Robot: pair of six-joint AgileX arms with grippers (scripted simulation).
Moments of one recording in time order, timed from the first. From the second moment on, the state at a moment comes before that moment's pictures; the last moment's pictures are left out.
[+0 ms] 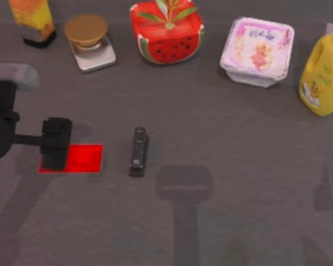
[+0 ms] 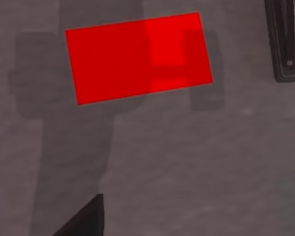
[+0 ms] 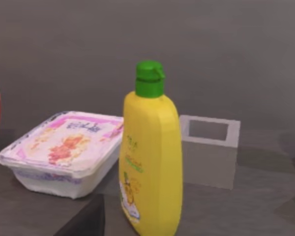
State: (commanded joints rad) left arm -0.29 1.14 0.92 -0.84 0.07 -0.13; right arm 0.00 0.00 0.00 0.00 0.00 0.00
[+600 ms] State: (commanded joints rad) left arm -0.45 2.09 1.79 -1.38 0.04 -0.30; right arm 0.00 0.00 0.00 0.00 0.00 0.00
